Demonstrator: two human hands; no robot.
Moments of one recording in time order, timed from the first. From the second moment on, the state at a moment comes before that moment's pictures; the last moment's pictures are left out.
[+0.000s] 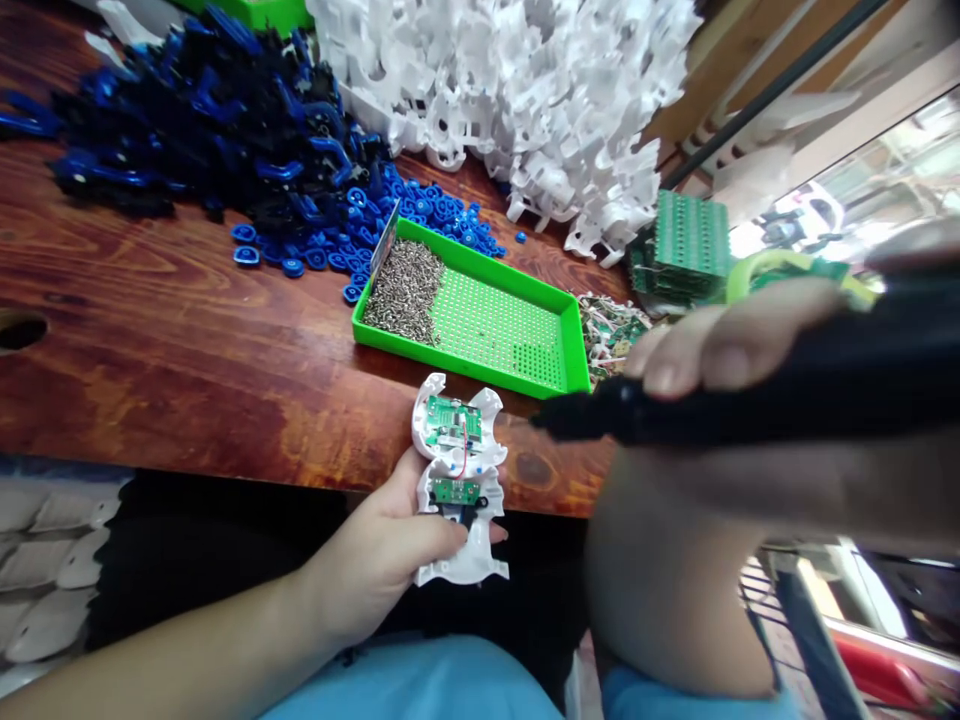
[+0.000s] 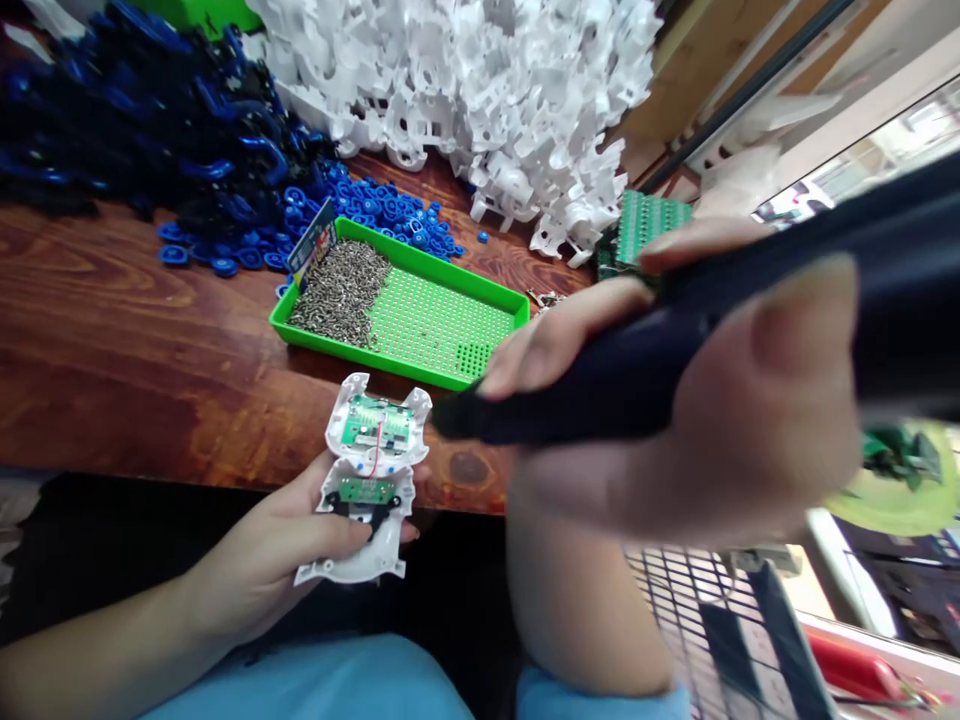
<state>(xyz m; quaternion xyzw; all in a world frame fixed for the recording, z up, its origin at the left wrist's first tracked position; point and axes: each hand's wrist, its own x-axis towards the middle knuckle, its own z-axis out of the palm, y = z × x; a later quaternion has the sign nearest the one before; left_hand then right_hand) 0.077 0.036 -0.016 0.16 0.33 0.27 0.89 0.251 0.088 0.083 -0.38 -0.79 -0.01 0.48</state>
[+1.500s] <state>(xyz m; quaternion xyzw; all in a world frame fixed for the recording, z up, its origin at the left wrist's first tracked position) 0.077 0.036 -0.013 0.14 0.33 0.29 0.89 0.255 0.113 0.071 -0.44 -0.51 0.12 0.73</state>
